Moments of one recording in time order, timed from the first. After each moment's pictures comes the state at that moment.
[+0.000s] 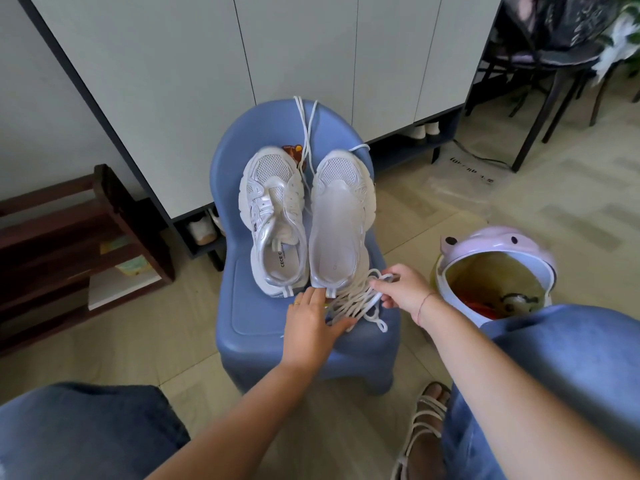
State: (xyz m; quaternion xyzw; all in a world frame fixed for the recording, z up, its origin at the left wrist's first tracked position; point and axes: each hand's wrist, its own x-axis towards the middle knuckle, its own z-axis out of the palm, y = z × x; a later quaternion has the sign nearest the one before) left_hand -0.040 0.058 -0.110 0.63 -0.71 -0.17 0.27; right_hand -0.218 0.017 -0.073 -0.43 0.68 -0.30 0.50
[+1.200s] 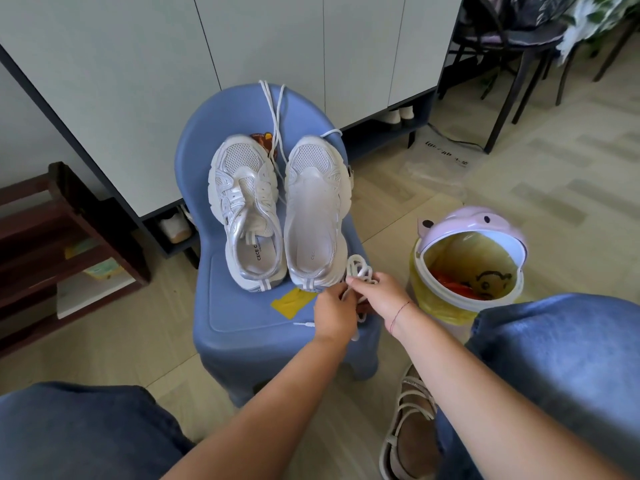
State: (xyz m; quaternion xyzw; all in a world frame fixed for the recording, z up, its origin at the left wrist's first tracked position) left_hand -0.112 0.056 -0.104 0.63 -0.50 -0.48 0.35; right_hand -0.206 0.040 -0.101 -0.34 0.68 -0.37 0.54
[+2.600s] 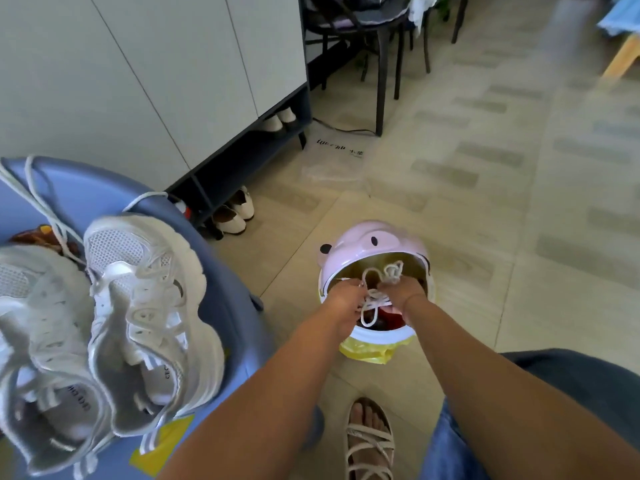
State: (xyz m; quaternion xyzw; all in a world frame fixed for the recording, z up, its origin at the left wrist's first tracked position) left_hand -0.328 -0.050 -0.135 0.52 -0.41 -0.74 0.12; right_hand -0.447 -0.017 -0.178 -0.08 0.78 -0.41 0.46
